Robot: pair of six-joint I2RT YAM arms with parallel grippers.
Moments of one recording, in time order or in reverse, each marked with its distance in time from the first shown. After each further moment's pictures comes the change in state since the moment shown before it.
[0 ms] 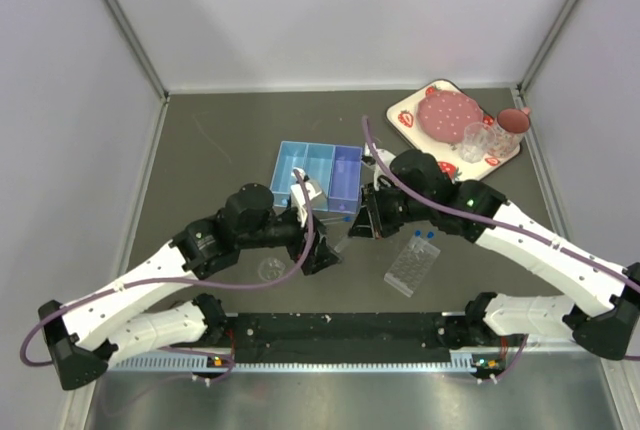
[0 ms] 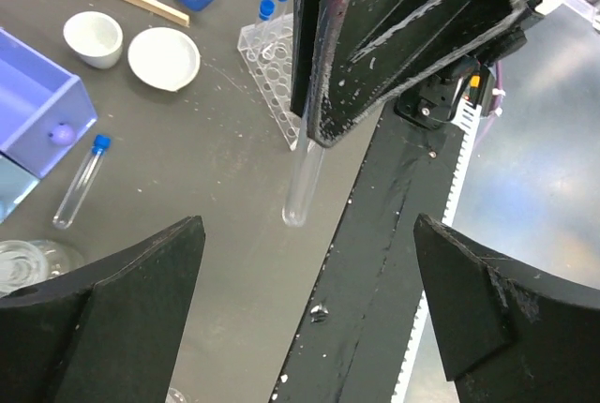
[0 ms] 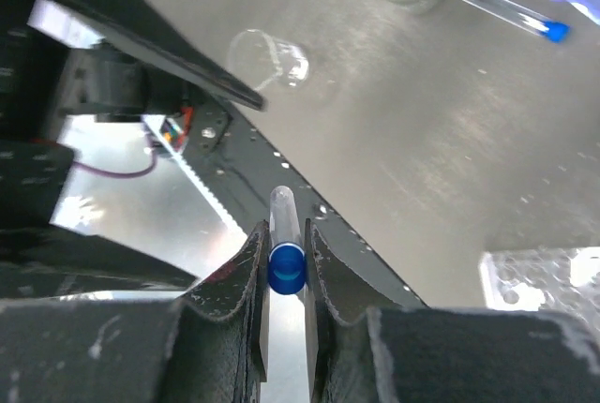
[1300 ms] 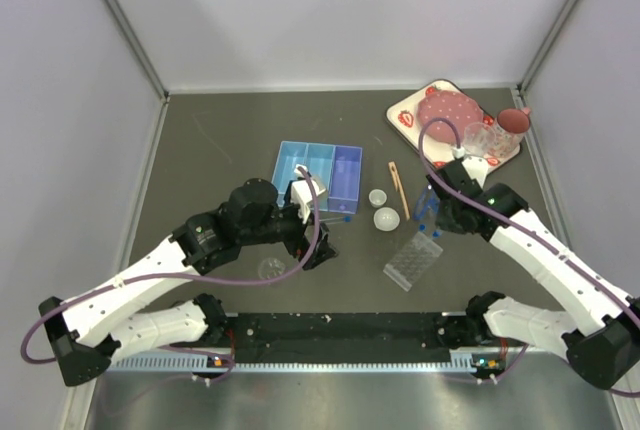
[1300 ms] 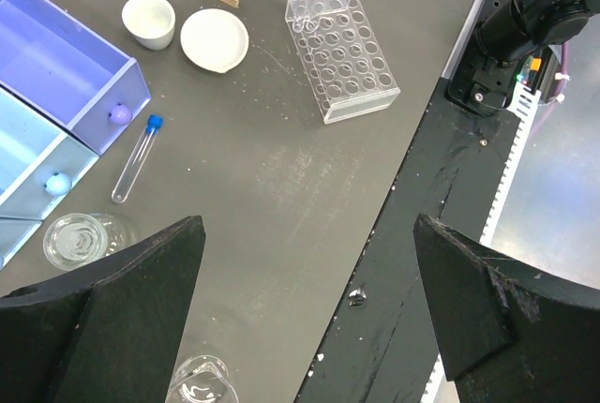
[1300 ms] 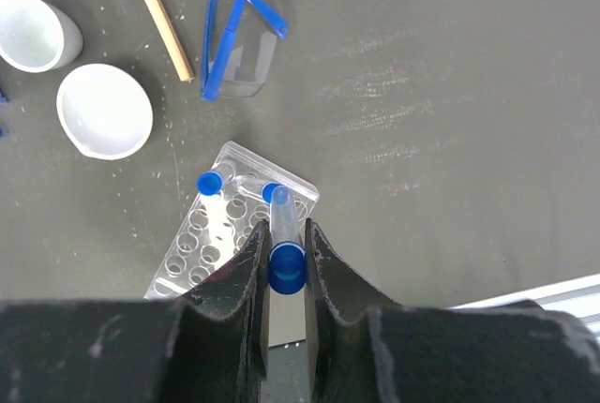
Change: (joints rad) left arm 0.000 0.039 0.085 -0.122 -0.111 0.081; right arm -0.326 -0.099 -0.186 -0.357 0.740 0.167
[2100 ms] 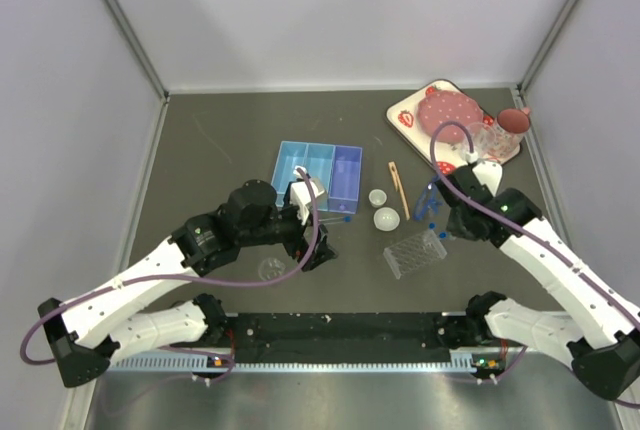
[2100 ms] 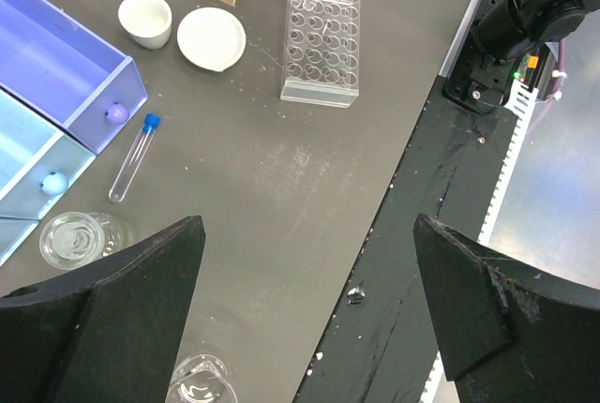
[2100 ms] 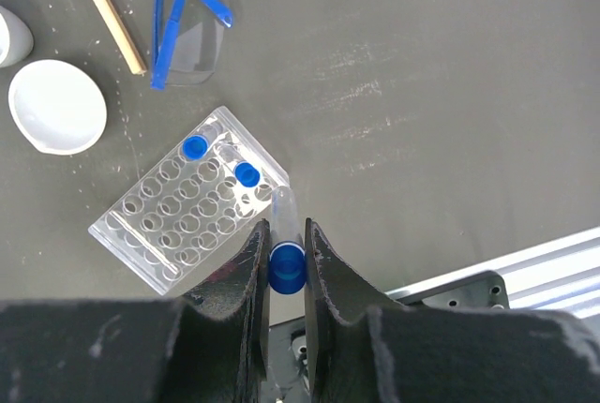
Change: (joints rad) left arm 0.000 -0.011 -0.012 0.003 0.011 0.002; right arm 0.000 -0.065 0.016 -0.117 0.059 0.036
